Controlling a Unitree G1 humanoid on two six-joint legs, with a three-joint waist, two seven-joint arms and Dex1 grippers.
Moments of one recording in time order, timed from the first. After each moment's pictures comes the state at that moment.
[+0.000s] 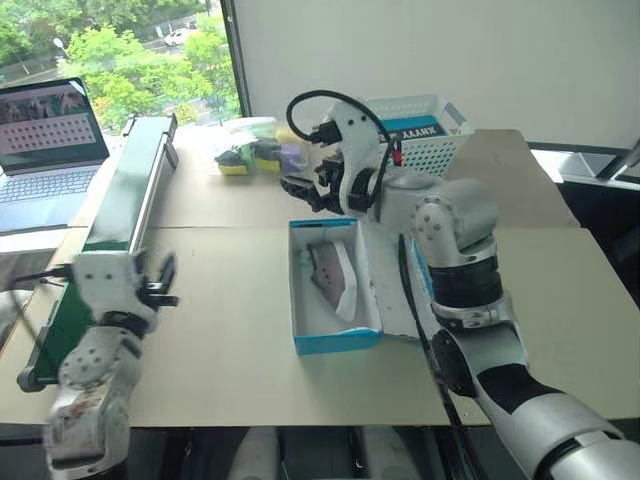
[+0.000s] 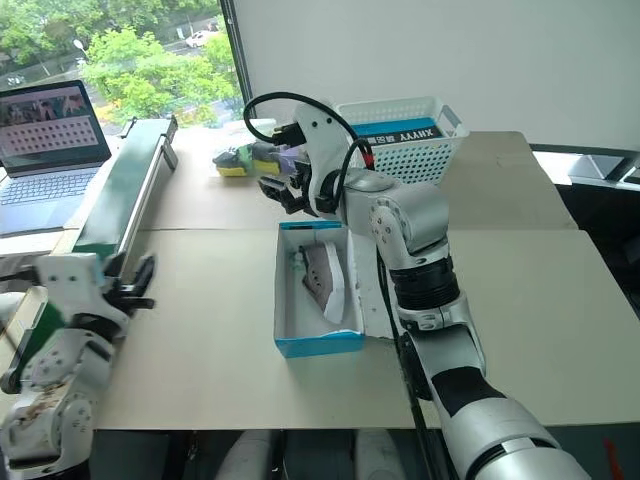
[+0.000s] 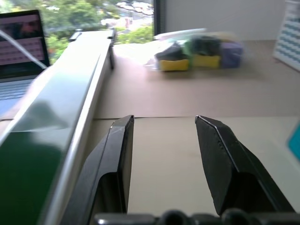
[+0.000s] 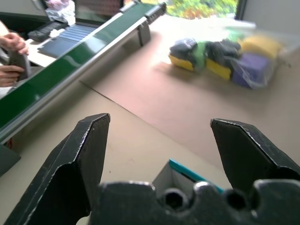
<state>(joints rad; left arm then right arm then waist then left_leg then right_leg) 0.08 0.37 0.55 -0.50 -0.34 0.51 -0.09 -1.00 -0.22 0.16 -0.05 0.46 0.92 0.42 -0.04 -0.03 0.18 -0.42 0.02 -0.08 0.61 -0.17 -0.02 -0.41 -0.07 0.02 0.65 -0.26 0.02</state>
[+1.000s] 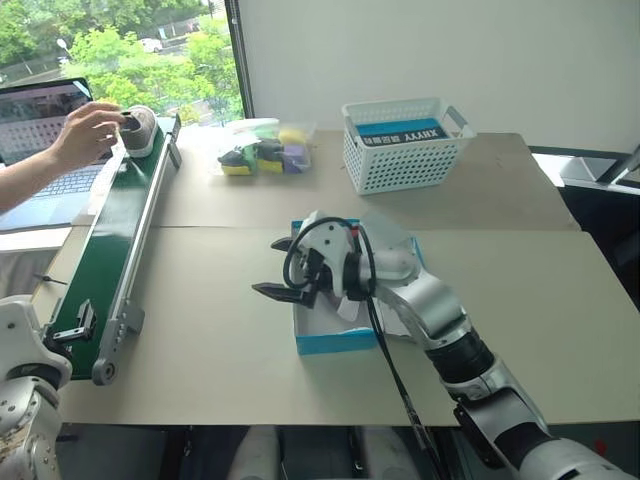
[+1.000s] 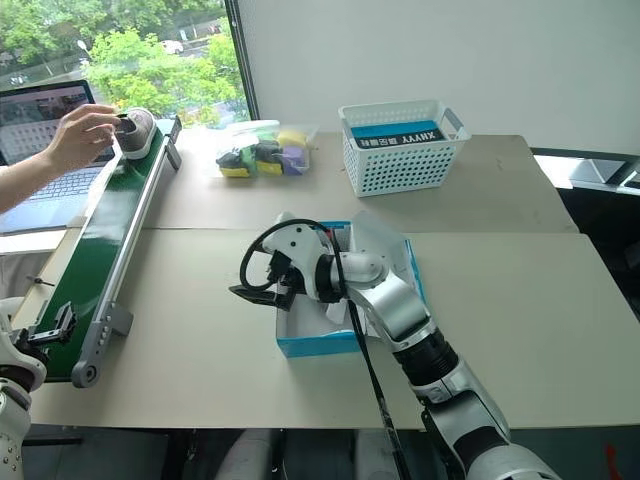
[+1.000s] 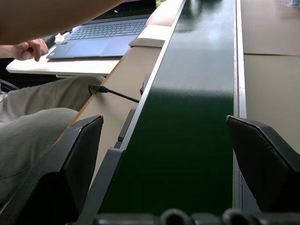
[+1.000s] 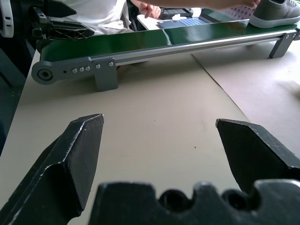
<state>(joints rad) 0.22 0.41 0.70 -0.40 -0.36 0.55 -0.14 -0.68 -0.22 0.39 -0.09 0.24 0.53 0.74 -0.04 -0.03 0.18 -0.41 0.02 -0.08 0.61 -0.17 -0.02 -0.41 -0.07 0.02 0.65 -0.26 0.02</state>
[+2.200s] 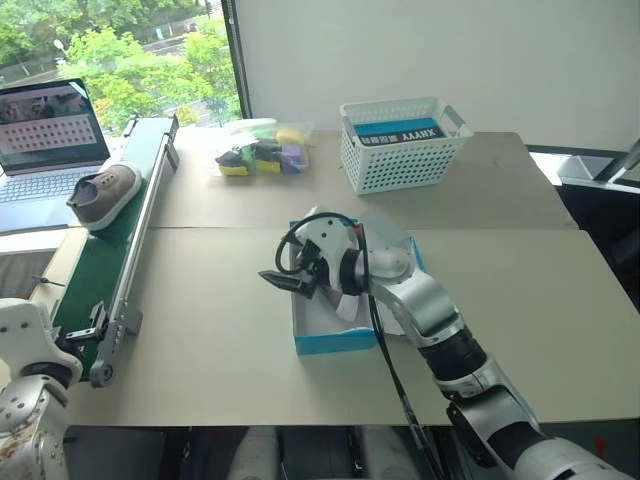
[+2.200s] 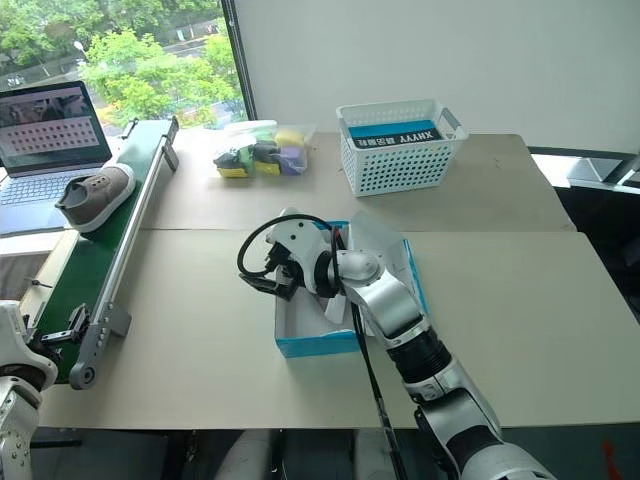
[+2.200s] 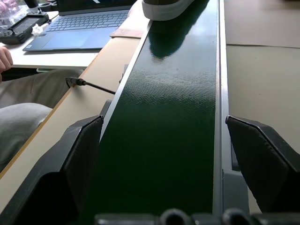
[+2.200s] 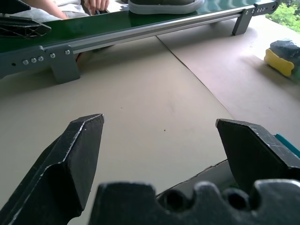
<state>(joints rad) 0.21 0.43 0.68 -0.31 -0.36 0.52 -0.20 -0.69 -0.18 0.37 -0.05 0.18 0.58 0.64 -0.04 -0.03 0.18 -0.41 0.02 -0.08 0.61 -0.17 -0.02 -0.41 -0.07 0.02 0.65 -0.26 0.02</state>
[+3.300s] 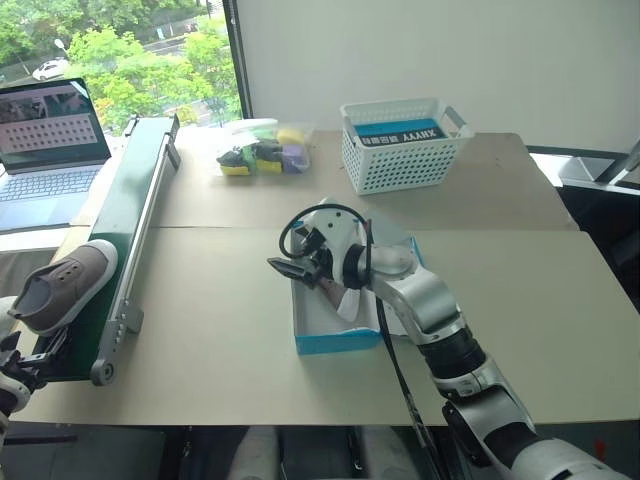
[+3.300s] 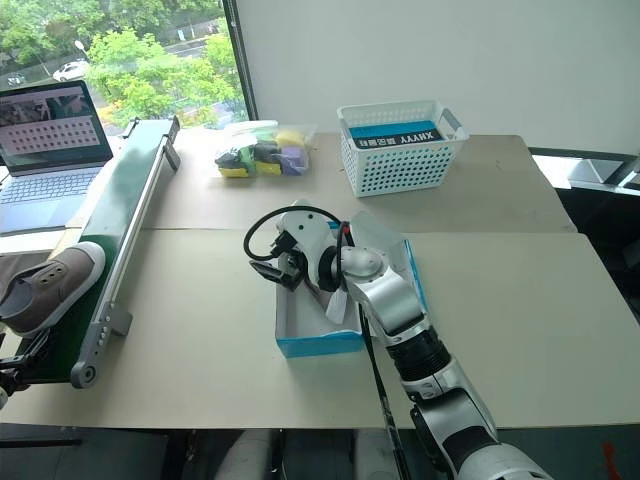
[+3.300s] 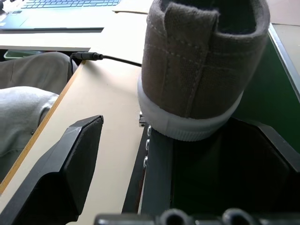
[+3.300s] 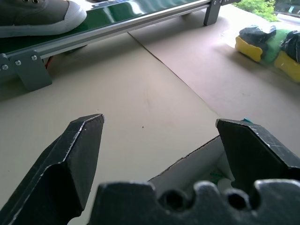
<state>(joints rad) 0.19 0.64 0.76 0.21 -0.45 0.25 -0.58 -0.69 -0.15 0.32 -0.05 0.17 0.65 0.55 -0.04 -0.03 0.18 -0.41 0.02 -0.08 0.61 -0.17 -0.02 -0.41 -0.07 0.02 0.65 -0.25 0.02</state>
